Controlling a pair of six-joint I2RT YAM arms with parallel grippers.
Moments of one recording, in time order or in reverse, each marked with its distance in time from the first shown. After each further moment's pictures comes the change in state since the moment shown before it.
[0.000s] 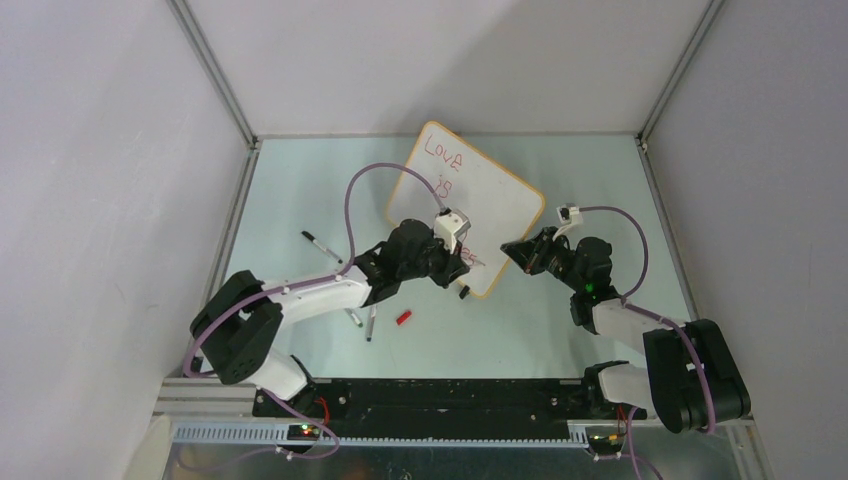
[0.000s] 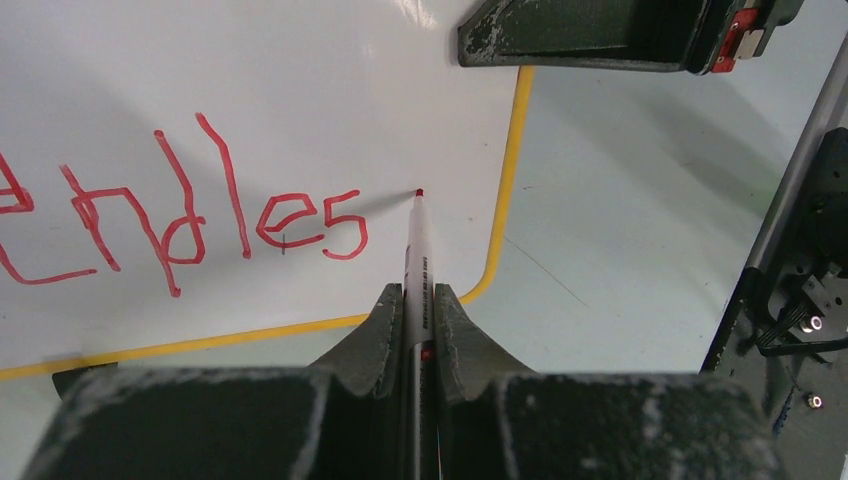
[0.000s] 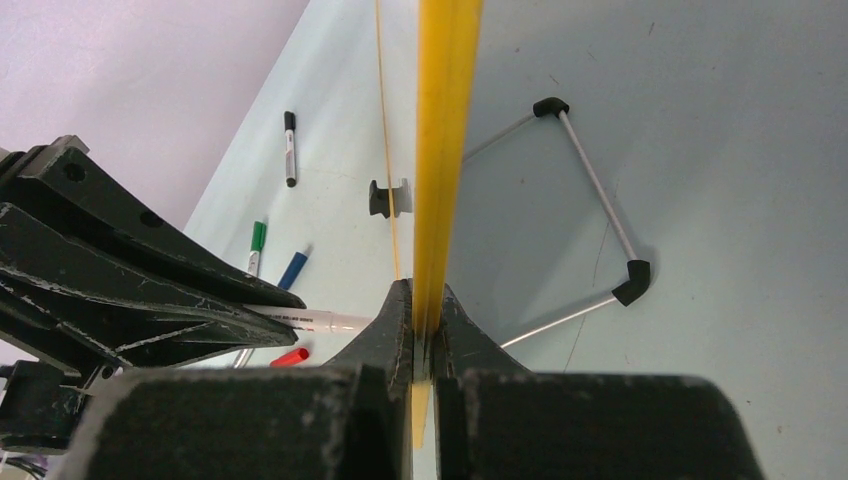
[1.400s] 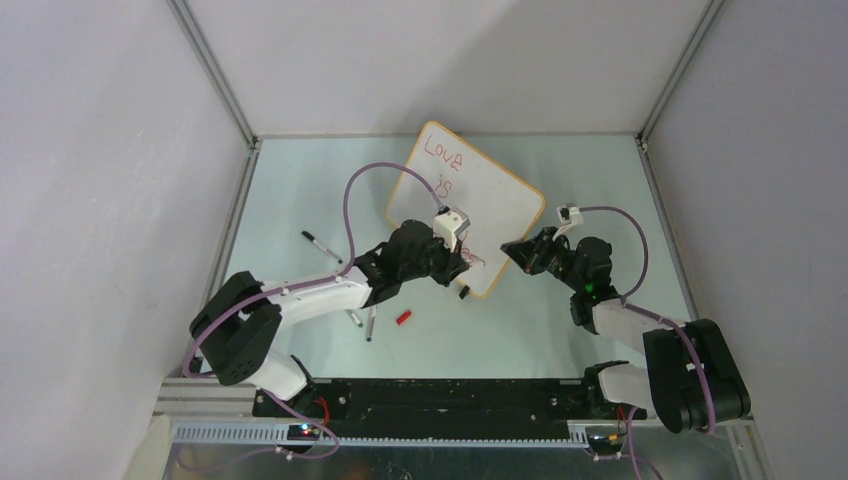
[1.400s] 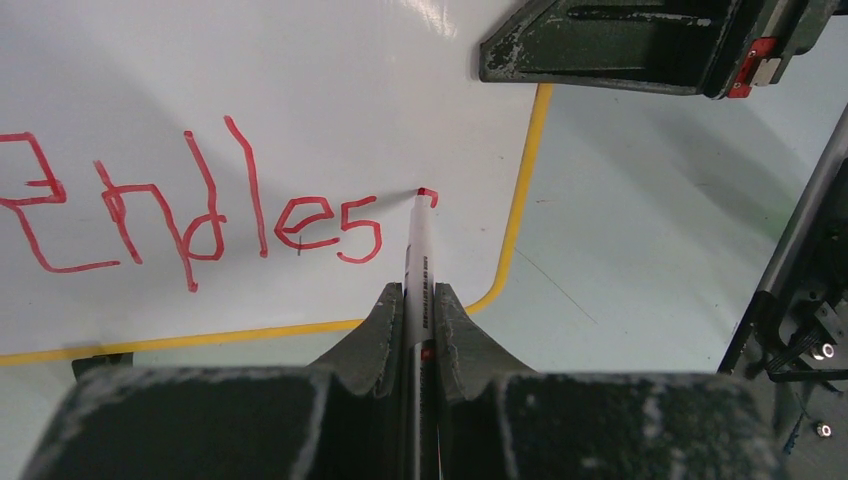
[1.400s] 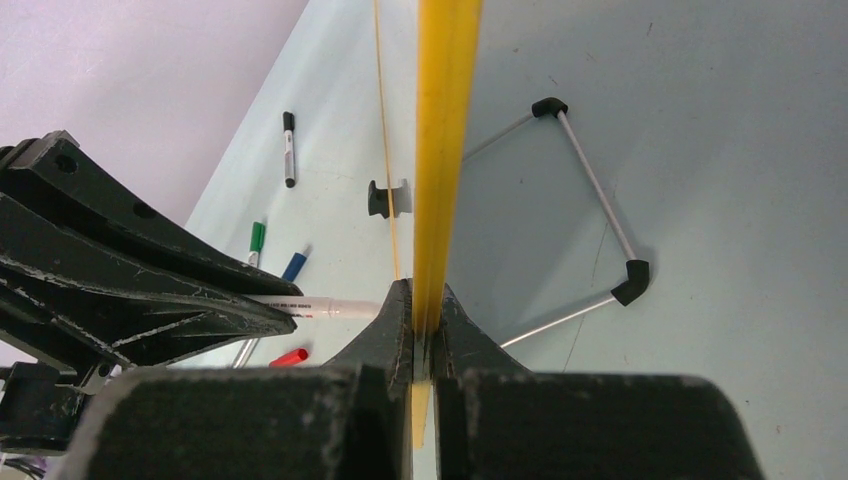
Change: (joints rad) left arm -0.006 -0.001 0.010 0.001 -0.062 -0.022; right arm 0.000 0.000 0.000 0.000 0.003 -0.001
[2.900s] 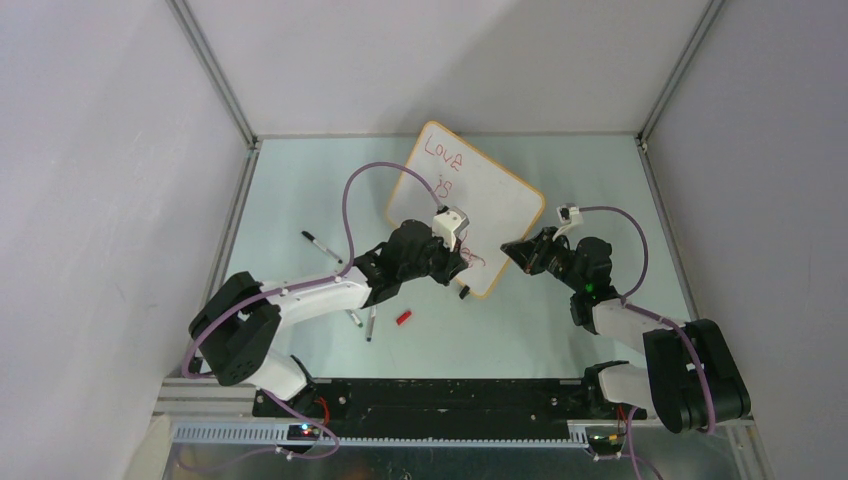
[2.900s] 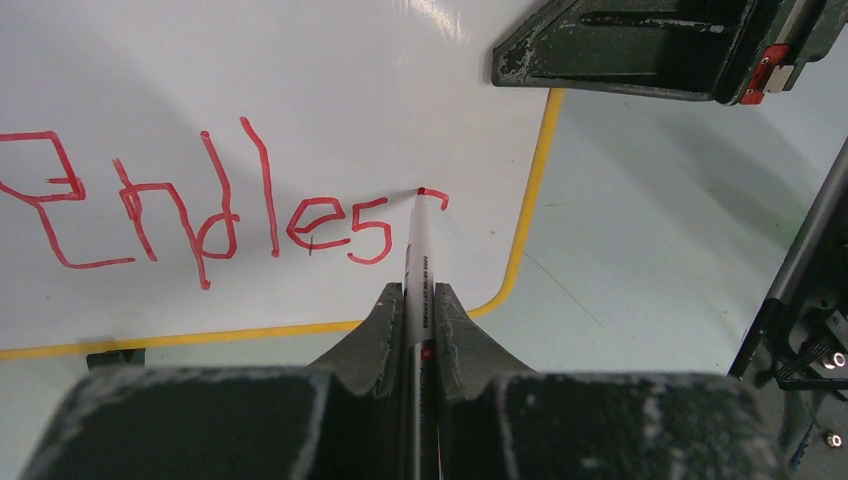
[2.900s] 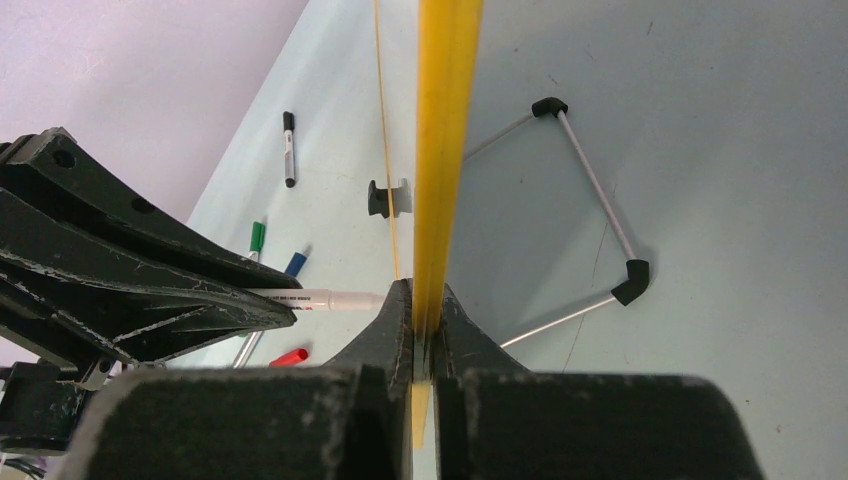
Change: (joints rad) left arm 0.000 -0.006 -0.002 -0.001 -0.026 0.001; right arm 0.000 0.000 0.000 -0.001 0.000 0.000
